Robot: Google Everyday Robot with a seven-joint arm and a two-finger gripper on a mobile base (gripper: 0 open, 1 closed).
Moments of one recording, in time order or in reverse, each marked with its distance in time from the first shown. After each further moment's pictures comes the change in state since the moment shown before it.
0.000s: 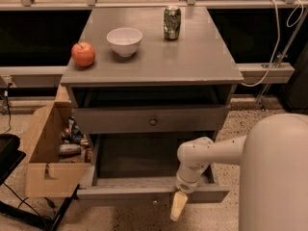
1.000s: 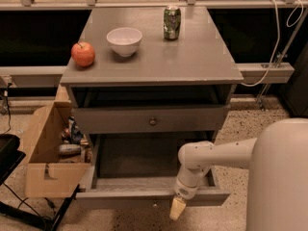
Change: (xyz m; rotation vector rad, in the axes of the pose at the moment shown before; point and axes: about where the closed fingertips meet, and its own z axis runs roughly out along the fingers) arm 0.000 0.043 0.007 -0.134 -0.020 0.016
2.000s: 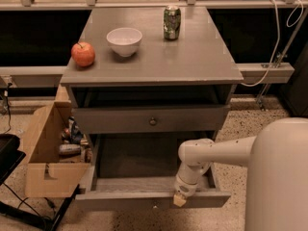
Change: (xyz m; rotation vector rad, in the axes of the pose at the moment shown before) arm -0.005 -0.007 -0.007 0.000 0.000 0.000
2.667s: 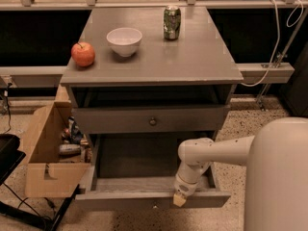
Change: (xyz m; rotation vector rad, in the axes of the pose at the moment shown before) arm -0.002 -0.003 -0.002 0.000 0.000 0.000
